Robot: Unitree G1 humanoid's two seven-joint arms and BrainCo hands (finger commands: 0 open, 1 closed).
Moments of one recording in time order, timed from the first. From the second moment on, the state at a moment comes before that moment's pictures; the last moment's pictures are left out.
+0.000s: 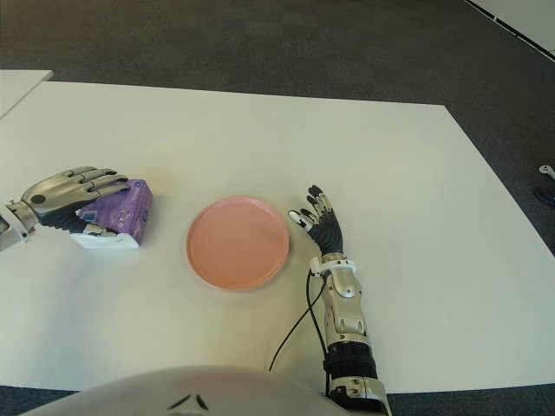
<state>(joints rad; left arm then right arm) -0.25 1.13 -0.33 0.50 0.96 -0.66 0.30 0.03 -0.04 -0.09 0.24 0.08 -0.18 0.13</state>
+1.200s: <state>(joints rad) -0.03 1.20 -0.18 0.27 0.63 -0.74 -0.05 0.04 -0.04 -0.09 0.21 0.08 -0.15 0.13</state>
